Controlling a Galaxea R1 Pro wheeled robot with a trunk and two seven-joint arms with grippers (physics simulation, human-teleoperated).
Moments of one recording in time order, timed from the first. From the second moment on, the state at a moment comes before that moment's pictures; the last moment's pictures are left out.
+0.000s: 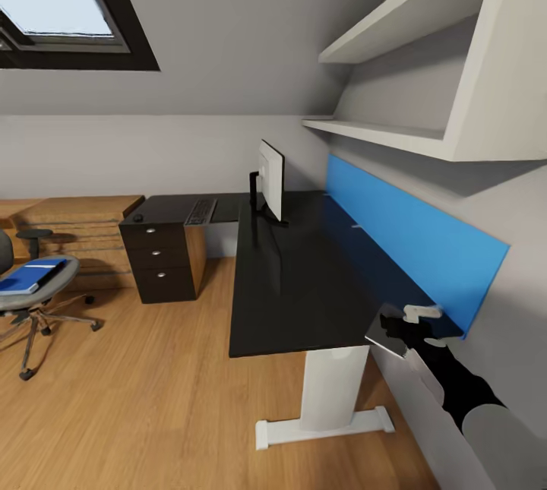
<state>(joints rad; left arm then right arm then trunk) 0.01 0.10 -0.22 -0.30 0.69 -0.54 0.31 -0.69 -0.24 0.18 -0.65 -0.33 0.12 -0.12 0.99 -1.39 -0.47</state>
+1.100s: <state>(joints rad) 0.01 0.10 -0.22 -0.31 0.69 -0.53 0.31 -0.59 -0.21 0.18 -0.83 -0.34 0.11 -0.13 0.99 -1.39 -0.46</state>
